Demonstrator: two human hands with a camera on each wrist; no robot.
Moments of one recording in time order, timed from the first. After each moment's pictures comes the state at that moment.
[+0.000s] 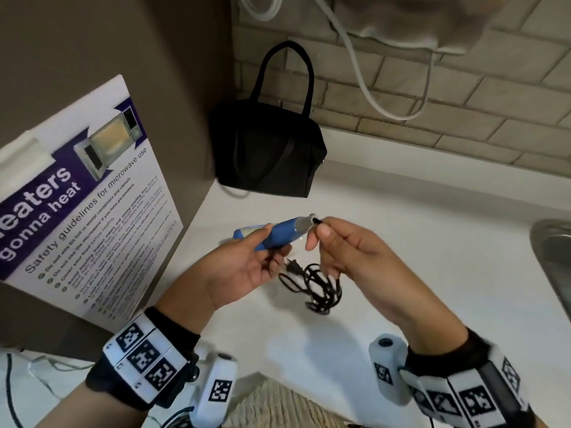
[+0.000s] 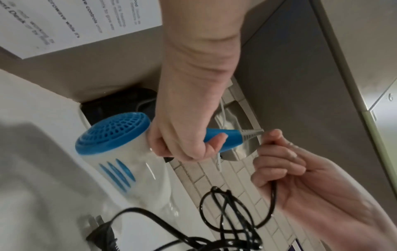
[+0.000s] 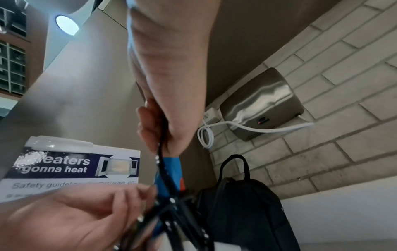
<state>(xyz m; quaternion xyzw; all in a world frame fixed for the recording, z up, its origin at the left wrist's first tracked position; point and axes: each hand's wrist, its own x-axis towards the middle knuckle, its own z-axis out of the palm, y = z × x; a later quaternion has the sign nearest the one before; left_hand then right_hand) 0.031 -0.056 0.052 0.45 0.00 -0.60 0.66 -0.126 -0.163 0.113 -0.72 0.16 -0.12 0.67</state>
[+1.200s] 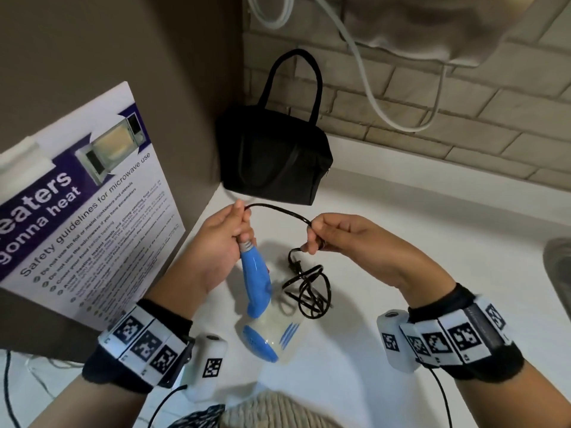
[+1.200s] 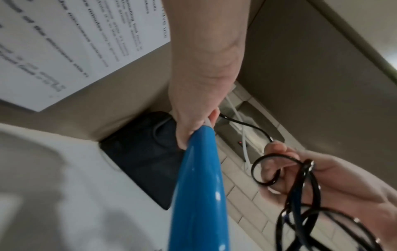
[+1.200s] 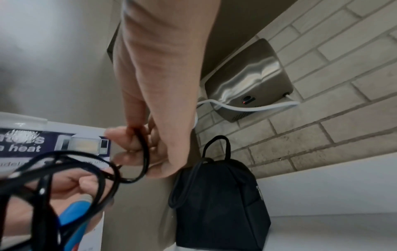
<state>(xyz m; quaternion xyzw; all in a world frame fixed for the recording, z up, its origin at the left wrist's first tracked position) 0.063 -0.067 0.042 0.50 -0.11 -0.38 0.77 -0.095 -0.226 0.097 -0.75 0.14 0.02 0.65</state>
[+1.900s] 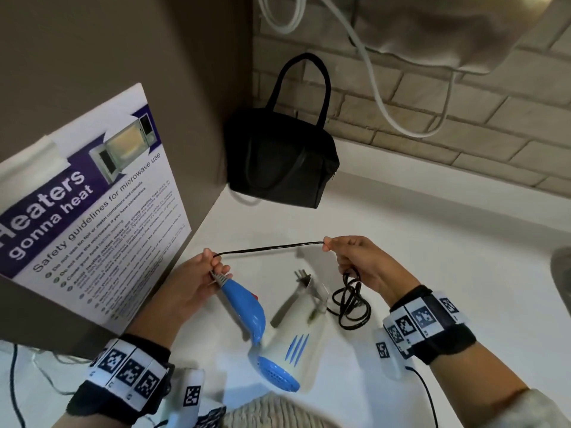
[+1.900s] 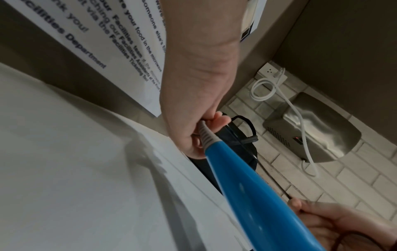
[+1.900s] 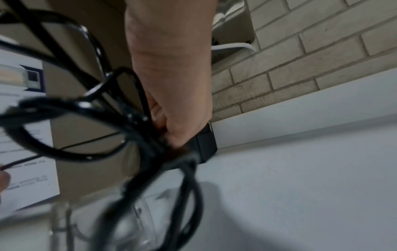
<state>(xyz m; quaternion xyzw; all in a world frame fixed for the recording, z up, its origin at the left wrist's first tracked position) 0.083 -0.010 -0.036 0.55 0.02 -0.41 0.72 -0.083 -0.258 0.018 -0.63 0.37 -0.02 0.68</state>
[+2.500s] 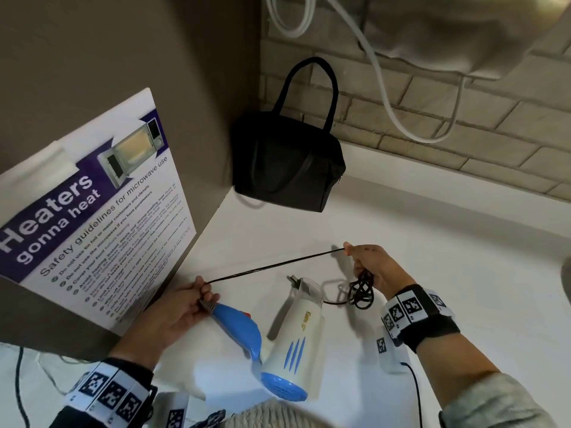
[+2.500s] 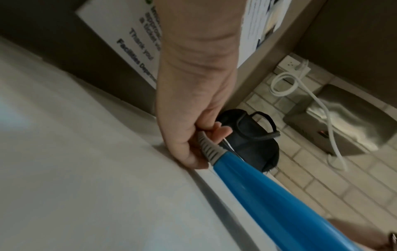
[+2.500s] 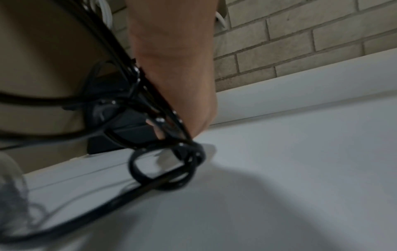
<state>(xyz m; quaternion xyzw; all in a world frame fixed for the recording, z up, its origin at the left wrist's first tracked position) 0.081 0.023 -0.056 0.57 0.14 -0.43 0.69 -0.079 -0.298 -0.030 -0.58 0.49 -0.07 0.65</state>
